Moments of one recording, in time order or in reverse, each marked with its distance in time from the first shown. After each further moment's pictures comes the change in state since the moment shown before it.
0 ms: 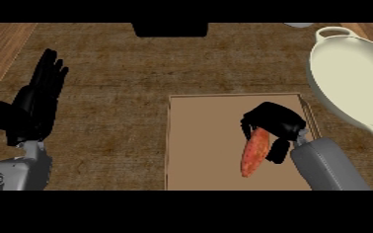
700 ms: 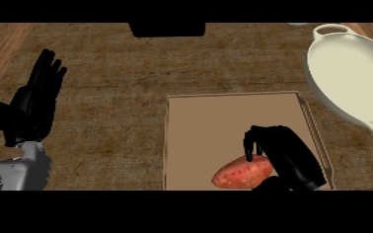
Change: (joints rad) left arm 0.001 -0.008 0.013 -0.008 -0.003 0.002 0.008; right arm 0.353 0.220 -0.015 -0.619 0.048 -0.071 0.525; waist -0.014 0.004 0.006
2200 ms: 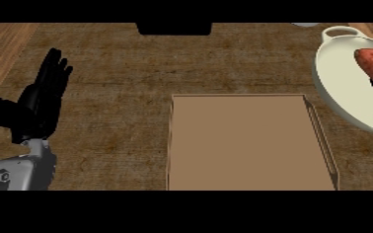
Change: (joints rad) left arm -0.016 -0.023 0.002 0.024 -0.017 -0.032 -0.017; right arm -0.383 -0.240 -0.833 0.215 -0.419 -0.220 -0.019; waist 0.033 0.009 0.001
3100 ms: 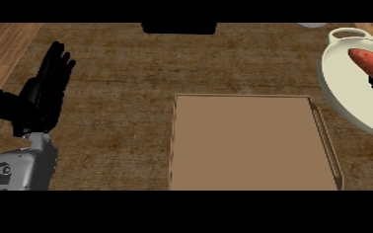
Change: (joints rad) left arm -0.045 0.000 0.001 0.009 0.000 -0.015 0.019; right arm -0.215 -0.221 0.018 0.893 0.333 -0.461 -0.379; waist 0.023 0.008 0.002
